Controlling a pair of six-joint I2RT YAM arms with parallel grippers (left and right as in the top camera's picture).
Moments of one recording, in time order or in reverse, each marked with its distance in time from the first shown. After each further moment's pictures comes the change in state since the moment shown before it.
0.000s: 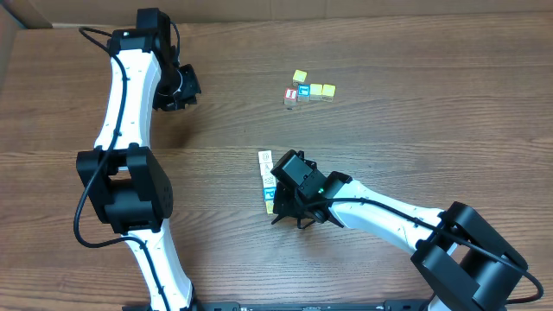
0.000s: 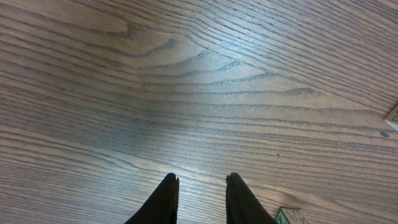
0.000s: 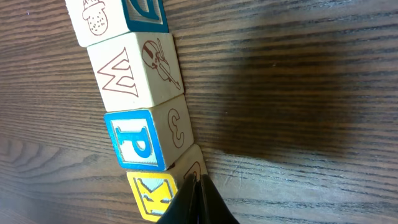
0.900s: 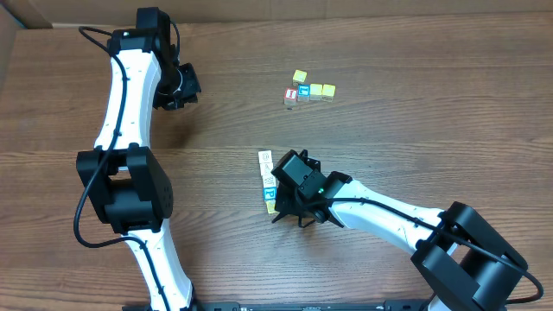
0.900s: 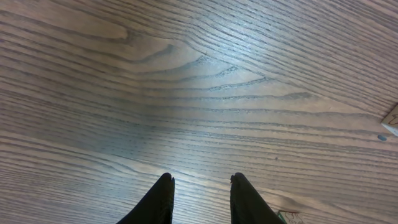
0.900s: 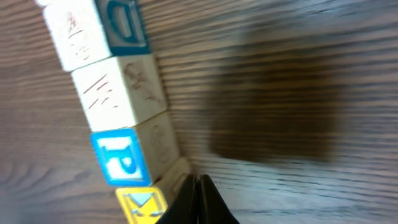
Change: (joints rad) left arm 0.000 0.000 0.000 0.014 0.000 0.000; right arm 0.000 0.000 0.000 -0.005 0.050 0.026
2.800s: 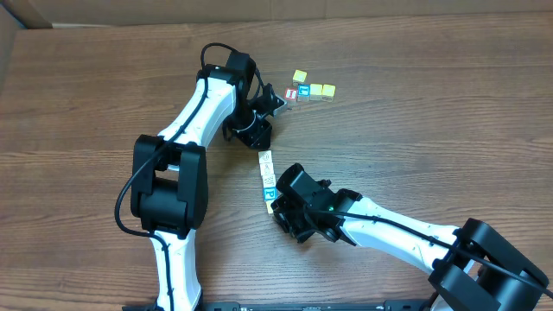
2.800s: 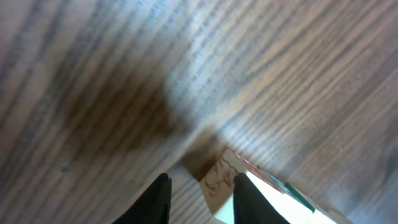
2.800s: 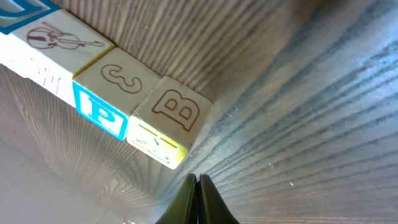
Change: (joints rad) left arm -0.296 -0.003 -0.341 0.190 0.204 0.819; right arm 0.044 -0.102 -0.138 0.153 -0.151 0.834
